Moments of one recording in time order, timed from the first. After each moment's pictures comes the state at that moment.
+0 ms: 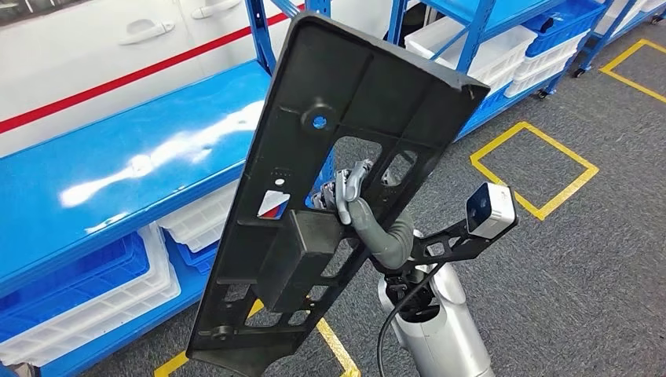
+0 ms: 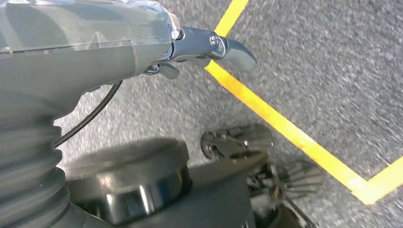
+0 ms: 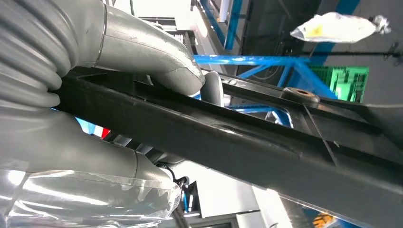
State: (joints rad) left arm -0.13 -0.19 0.97 -0.21 -1.16 0.23 -0.08; right arm -0.34 0.19 0.35 -1.62 -0.51 0.58 -0.36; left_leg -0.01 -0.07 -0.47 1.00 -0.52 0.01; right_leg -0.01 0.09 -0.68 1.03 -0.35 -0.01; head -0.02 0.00
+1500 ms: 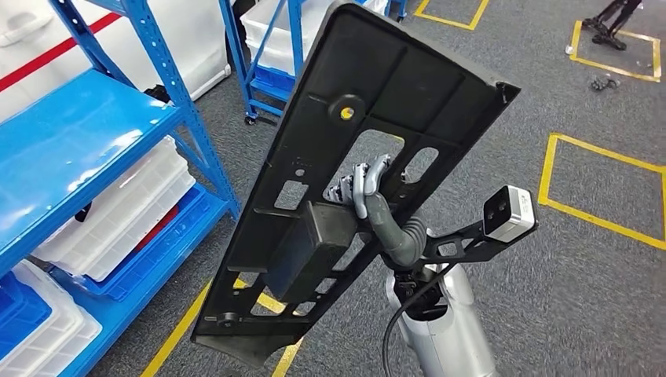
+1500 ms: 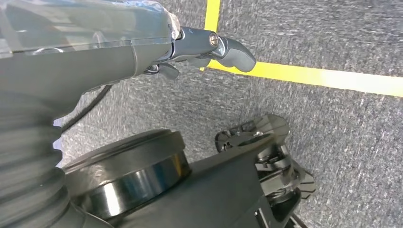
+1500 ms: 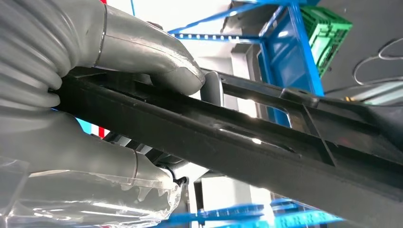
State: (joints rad) left arm -0.13 -0.19 0.97 -0.21 -1.18 0.19 -0.07; right arm -0.34 0.21 0.31 -1.63 -0.48 0.58 -0.38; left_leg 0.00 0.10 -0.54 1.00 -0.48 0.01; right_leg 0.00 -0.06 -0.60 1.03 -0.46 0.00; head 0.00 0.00
